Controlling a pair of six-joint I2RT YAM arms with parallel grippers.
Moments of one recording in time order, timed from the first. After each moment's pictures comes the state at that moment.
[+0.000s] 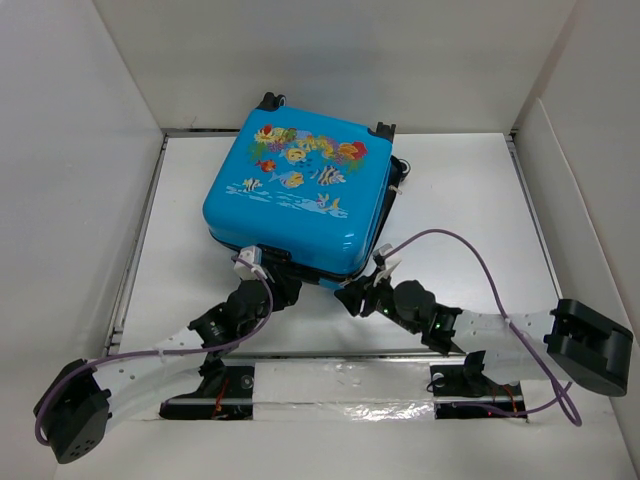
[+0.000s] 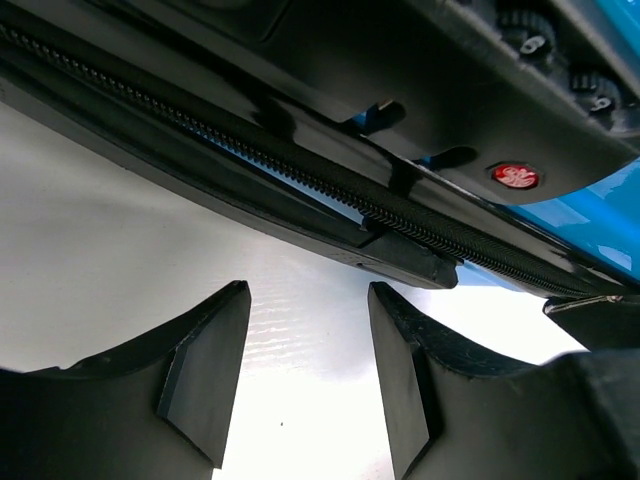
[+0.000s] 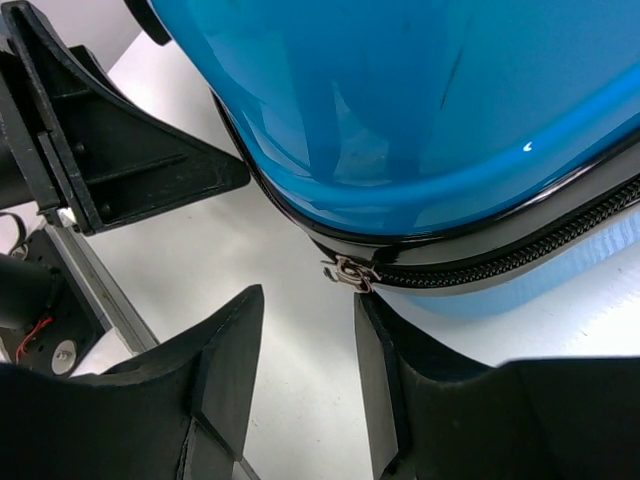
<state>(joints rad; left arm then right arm) -0.85 0.76 0.18 0.11 -0.38 -0.87 1.07 1.17 0.31 0.67 0.24 0.49</state>
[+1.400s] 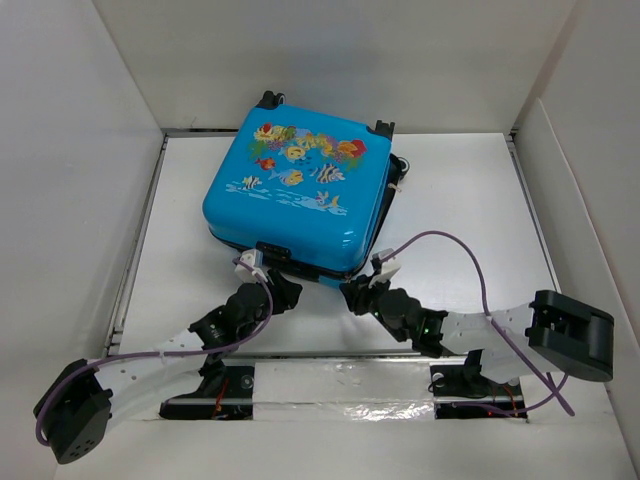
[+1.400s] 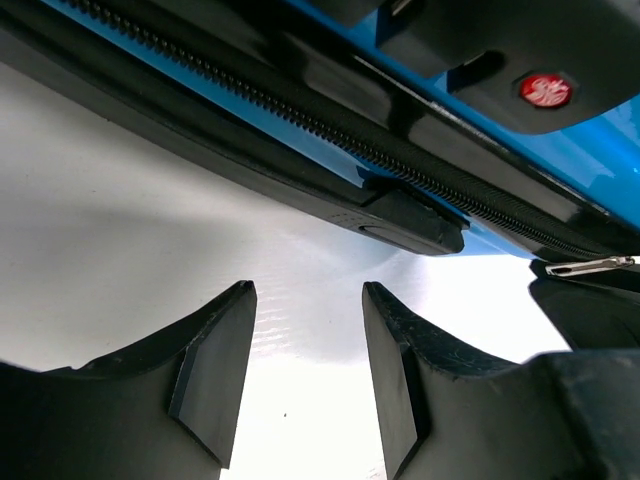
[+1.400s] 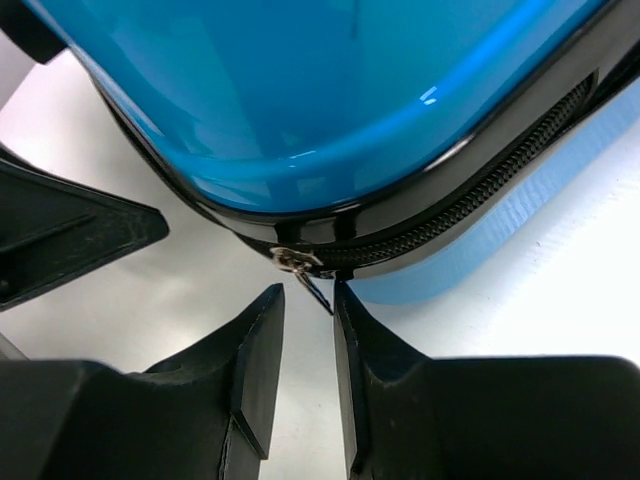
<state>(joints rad) -0.85 0.75 0.14 0.15 -0.35 -0.86 1.17 1.30 0.35 0.70 0.58 0.51</state>
